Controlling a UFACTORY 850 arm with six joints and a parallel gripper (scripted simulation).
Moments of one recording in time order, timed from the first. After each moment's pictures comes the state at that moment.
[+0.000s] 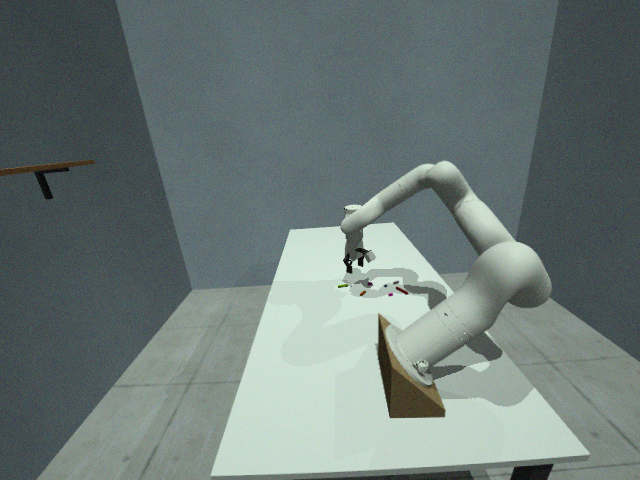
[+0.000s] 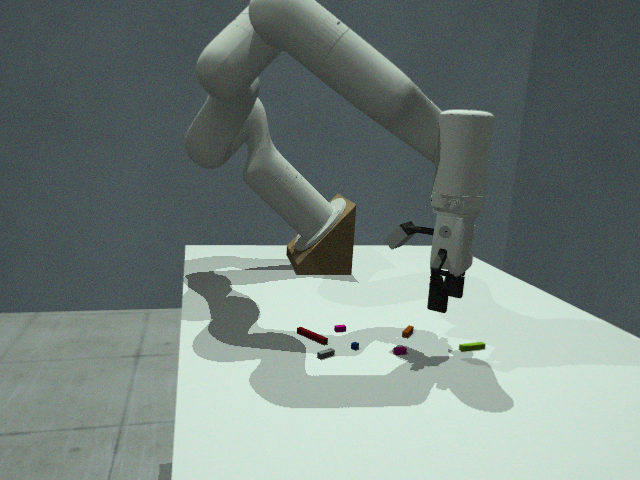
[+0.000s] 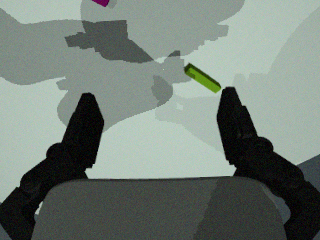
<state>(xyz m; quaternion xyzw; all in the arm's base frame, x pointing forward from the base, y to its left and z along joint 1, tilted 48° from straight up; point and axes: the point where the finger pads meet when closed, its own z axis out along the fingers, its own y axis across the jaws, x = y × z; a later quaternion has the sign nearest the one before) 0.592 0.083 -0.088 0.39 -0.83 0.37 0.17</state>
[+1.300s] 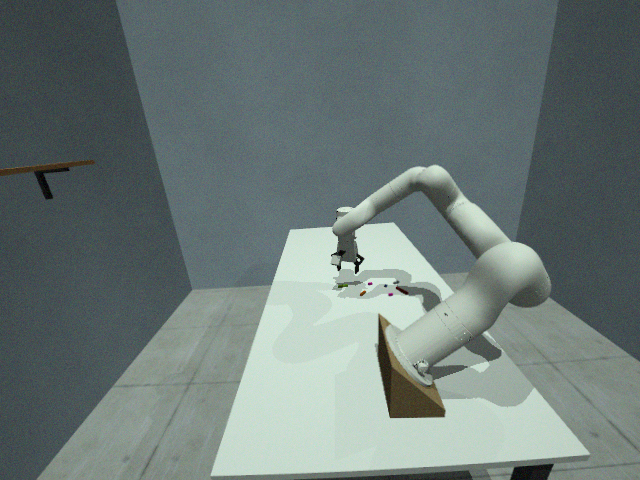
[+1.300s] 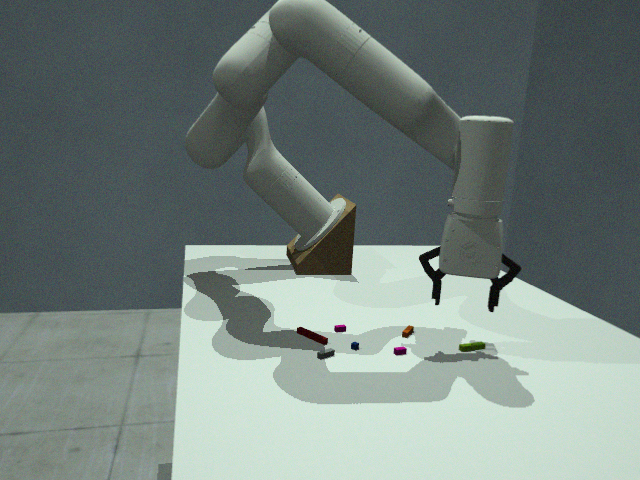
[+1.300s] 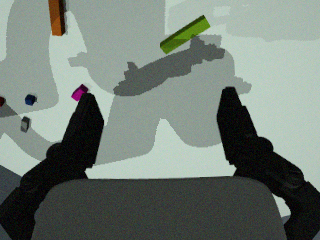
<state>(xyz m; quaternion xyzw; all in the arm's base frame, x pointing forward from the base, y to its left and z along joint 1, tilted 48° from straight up) 0.586 0.102 -0.121 -0.17 -0.90 0.40 -0.08</state>
